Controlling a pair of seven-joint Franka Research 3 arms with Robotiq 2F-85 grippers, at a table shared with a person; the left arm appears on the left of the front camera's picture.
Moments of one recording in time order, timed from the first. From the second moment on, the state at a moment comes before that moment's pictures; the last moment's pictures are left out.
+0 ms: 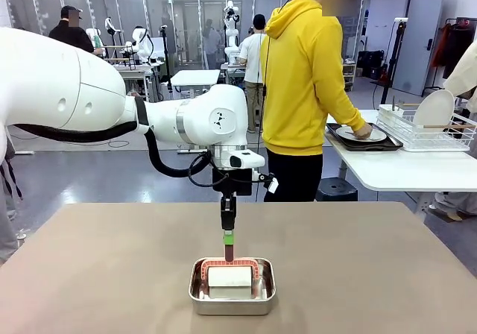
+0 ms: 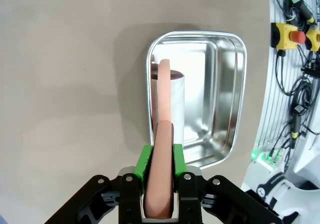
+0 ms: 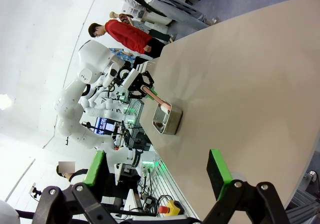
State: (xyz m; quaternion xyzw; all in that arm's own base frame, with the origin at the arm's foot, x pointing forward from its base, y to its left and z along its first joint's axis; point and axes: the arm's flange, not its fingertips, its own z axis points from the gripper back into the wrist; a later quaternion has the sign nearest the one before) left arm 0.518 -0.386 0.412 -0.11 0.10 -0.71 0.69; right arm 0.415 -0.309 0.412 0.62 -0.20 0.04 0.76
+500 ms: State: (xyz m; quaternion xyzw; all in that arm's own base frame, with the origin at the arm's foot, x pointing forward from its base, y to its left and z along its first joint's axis) left arm 0.486 -0.382 0.527 -0.10 0.08 -0.64 0.76; right arm 0.415 -0.309 0.412 0.62 -0.20 0.04 0.76
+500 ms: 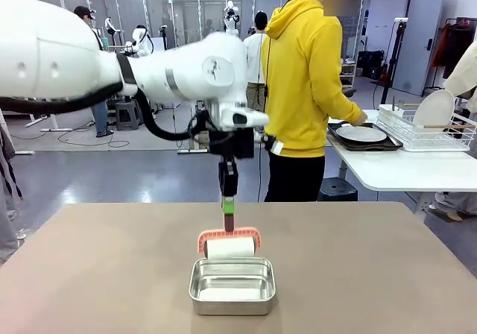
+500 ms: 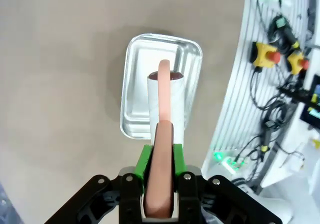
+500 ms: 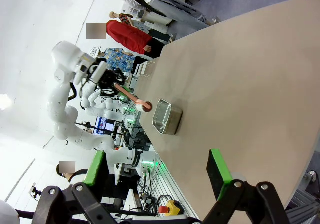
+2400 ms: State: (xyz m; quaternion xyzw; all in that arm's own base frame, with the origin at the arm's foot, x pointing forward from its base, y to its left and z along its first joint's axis) left arm 0.565 -0.159 0.537 -0.23 -0.04 -0.26 0.94; right arm 0.415 -0.310 0.412 0.62 -0.20 0.04 0.76
